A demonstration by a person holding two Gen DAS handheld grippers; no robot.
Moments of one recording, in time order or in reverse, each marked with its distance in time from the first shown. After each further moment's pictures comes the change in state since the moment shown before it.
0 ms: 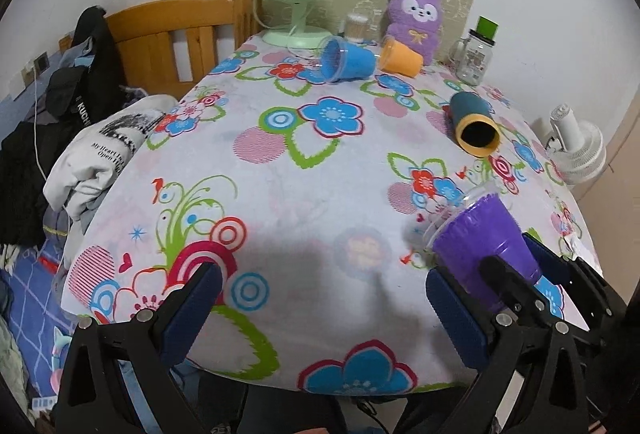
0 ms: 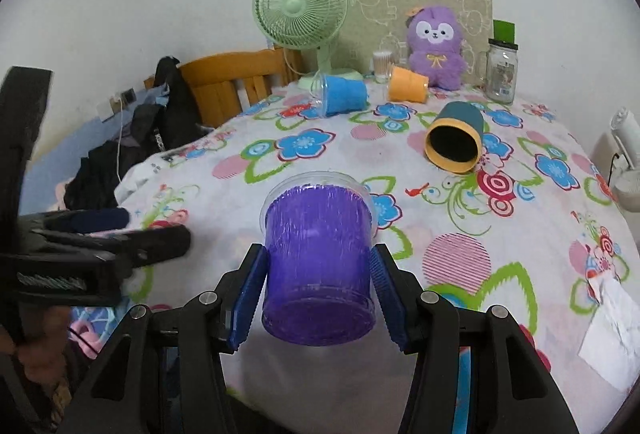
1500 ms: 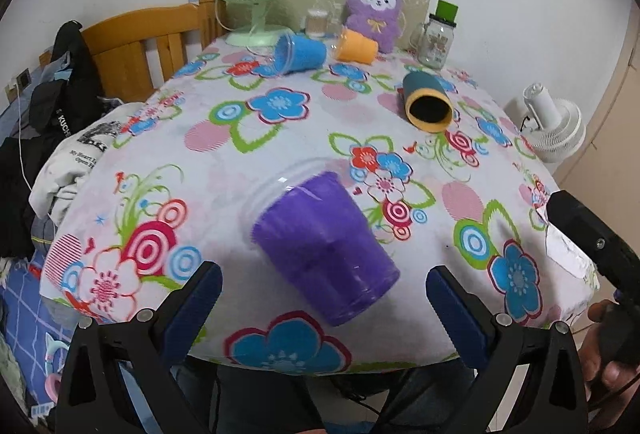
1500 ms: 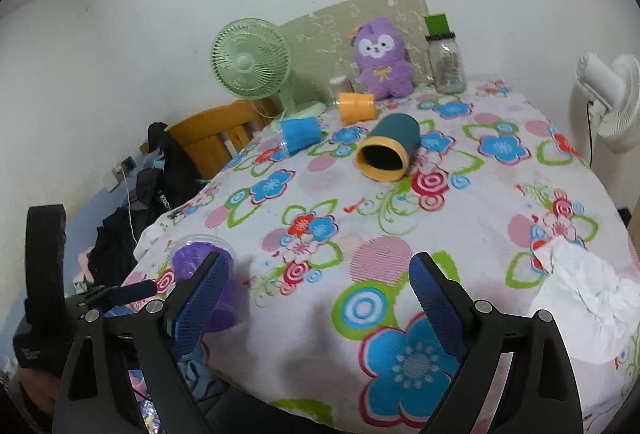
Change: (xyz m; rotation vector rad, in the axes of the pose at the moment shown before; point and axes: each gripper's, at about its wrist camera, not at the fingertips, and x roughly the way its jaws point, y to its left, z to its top) left arm -0.003 -0.049 -0.022 0.056 0.008 -0.043; right arm -0.048 -0.089 -0.006 0.251 -0.064 0.072
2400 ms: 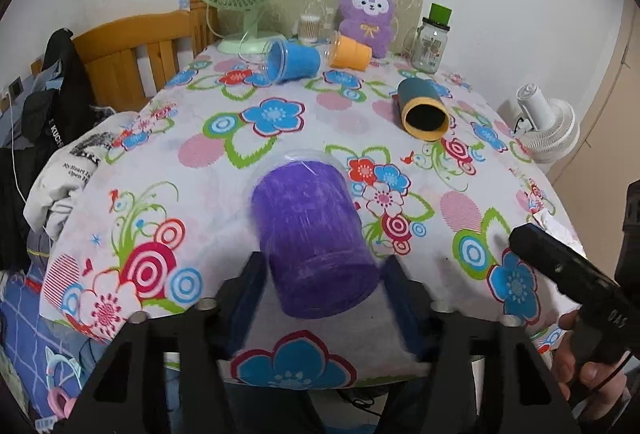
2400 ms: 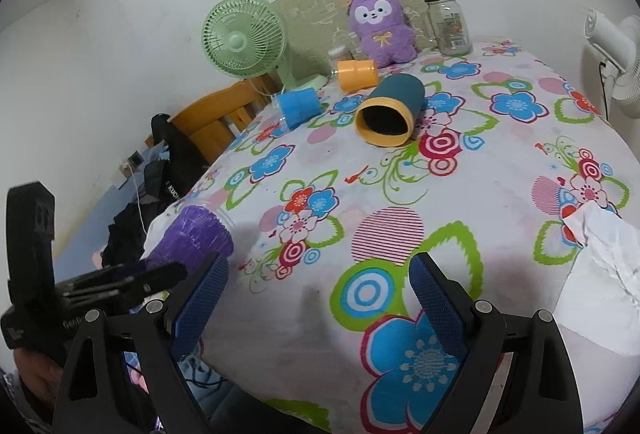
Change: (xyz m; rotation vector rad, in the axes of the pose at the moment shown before) left arm -0.003 0.007 0.014 0.025 -0.018 -0.025; right arm 0.029 -0.009 -0.008 0.045 0.073 0.059
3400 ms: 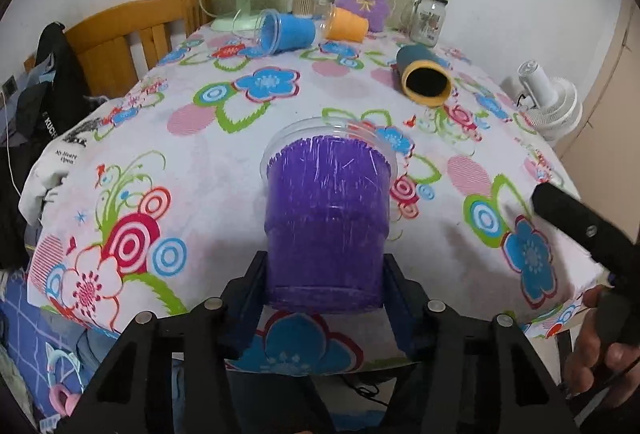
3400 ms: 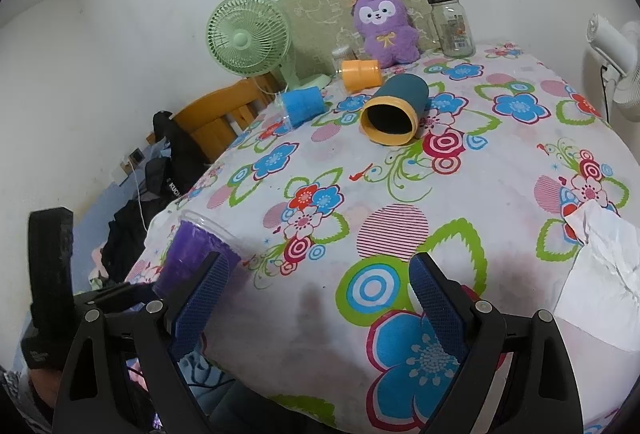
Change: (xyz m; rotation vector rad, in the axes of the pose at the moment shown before) left arm 0.019 -0.004 -0.020 0.023 0.050 0.000; right arm -0.002 0.002 -0.004 0.001 0.002 0.000
